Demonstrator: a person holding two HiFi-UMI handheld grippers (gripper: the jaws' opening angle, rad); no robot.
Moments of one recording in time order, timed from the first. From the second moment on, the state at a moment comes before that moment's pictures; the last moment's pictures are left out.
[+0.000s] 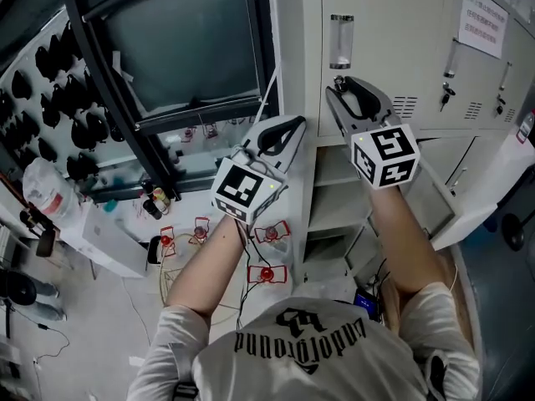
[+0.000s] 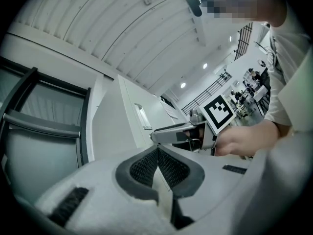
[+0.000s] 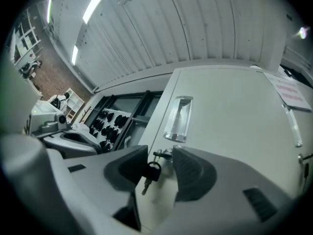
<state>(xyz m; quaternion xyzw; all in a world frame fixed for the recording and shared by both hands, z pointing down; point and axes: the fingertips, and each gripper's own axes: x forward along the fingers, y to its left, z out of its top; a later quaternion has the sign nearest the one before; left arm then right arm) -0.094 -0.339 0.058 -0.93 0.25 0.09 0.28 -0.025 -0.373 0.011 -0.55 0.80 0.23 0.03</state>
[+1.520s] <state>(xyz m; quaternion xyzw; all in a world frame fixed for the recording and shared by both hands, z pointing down) -0.035 -0.257 0.052 -0.94 0.21 0.13 0.25 0.056 -0.225 0.011 -0.56 0.80 0.22 0.05</state>
